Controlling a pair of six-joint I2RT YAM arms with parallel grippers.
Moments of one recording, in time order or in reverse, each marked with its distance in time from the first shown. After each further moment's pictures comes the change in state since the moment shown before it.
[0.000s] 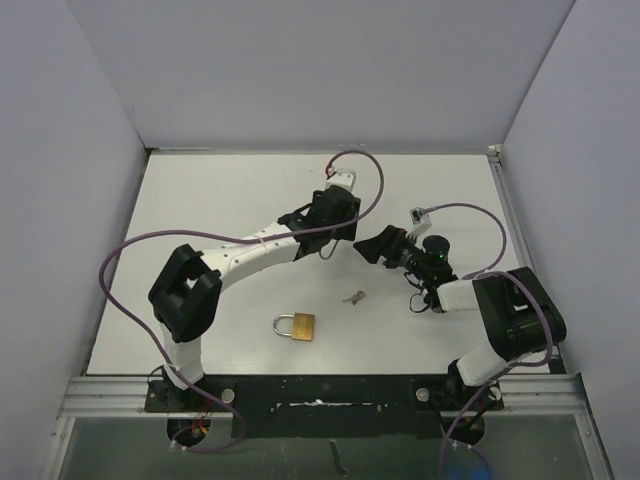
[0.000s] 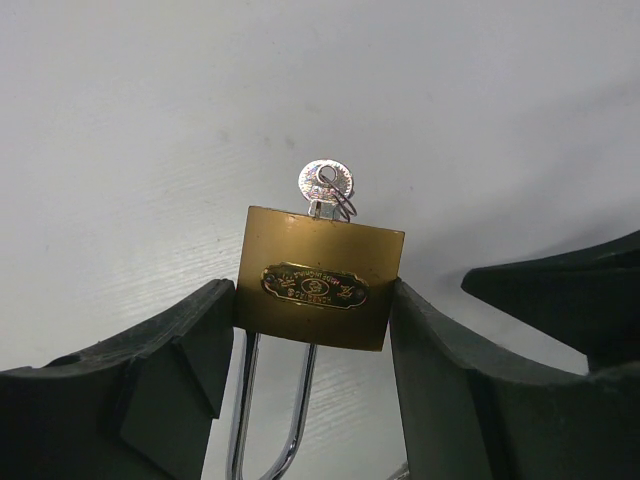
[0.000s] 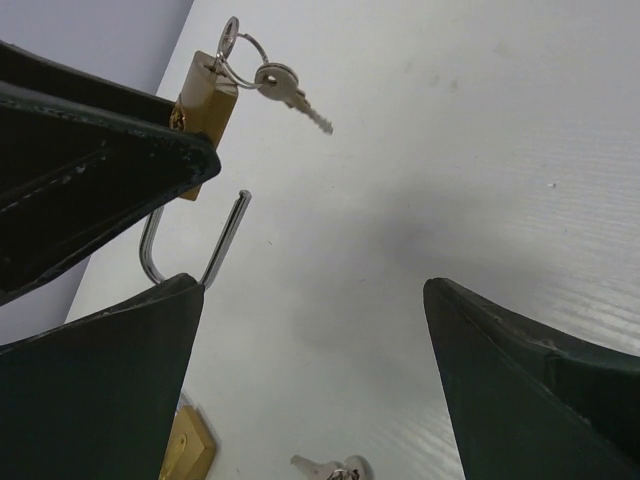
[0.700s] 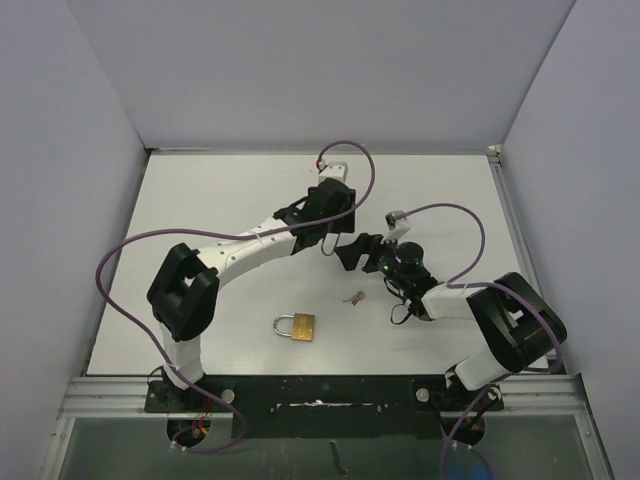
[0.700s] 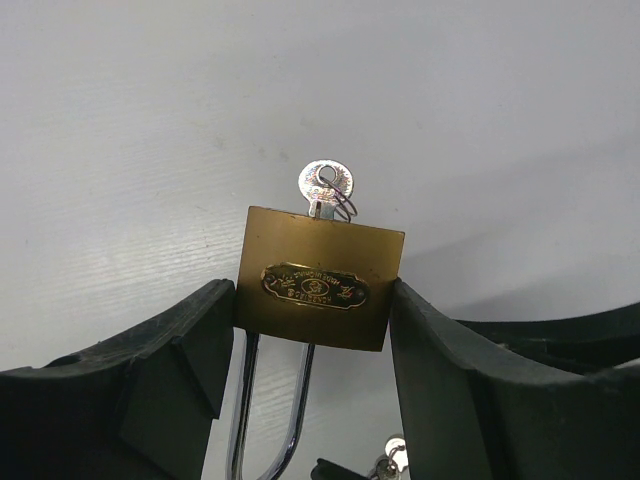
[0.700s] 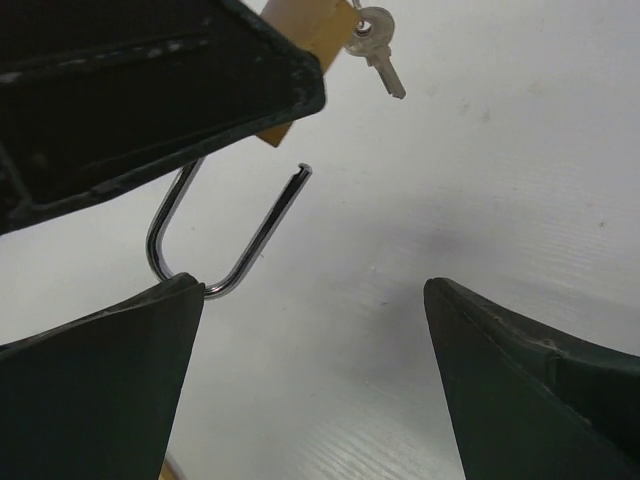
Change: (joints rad) left arm 0.029 0.001 0.032 -0.032 0.036 -0.116; right arm 0.224 0.027 0.017 0.046 0.292 -0.116
